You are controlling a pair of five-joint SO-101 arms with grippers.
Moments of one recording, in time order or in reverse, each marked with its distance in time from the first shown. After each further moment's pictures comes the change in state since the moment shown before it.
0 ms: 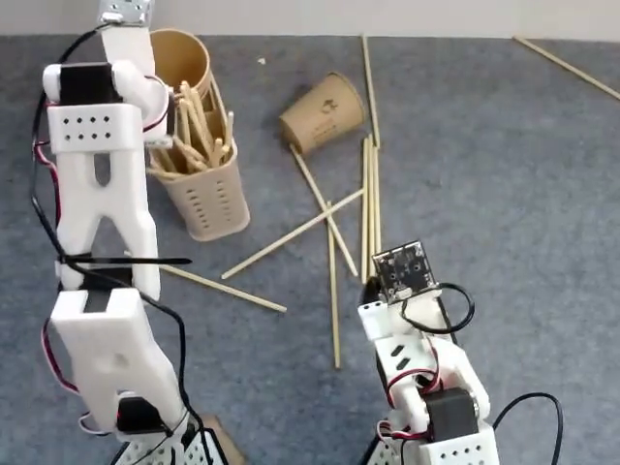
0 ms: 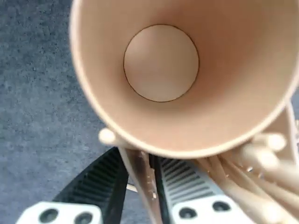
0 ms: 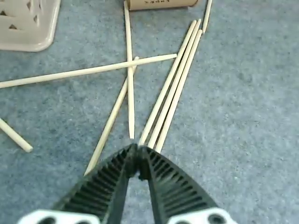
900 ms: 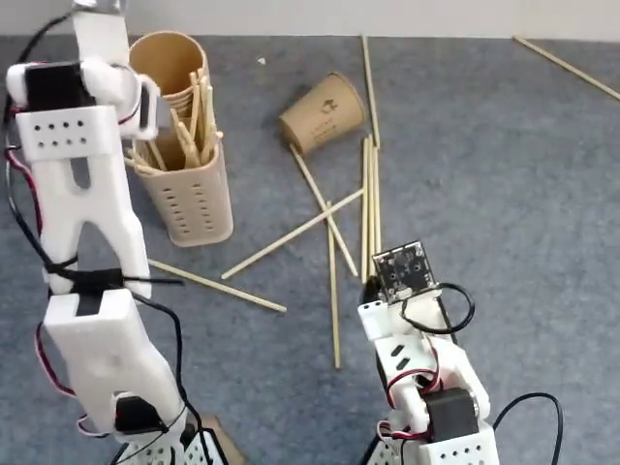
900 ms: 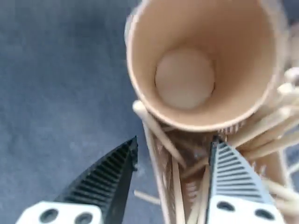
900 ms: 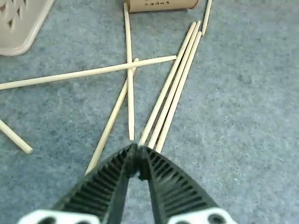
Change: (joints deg) left arm -1.0 -1.3 -12.4 0.7 -4.0; right arm 0.0 0.0 0.0 -0.4 0.0
